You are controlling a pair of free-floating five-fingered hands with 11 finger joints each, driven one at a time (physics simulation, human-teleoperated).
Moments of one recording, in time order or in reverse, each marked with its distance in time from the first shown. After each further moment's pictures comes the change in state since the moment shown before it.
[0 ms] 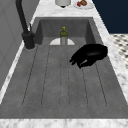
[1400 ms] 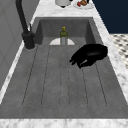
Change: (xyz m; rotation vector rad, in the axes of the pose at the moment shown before) left hand 0.000 0.000 0.000 0.000 0.000 0.000; right hand 0.156 -0.033 -0.031 -0.016 -0.005 -0.009
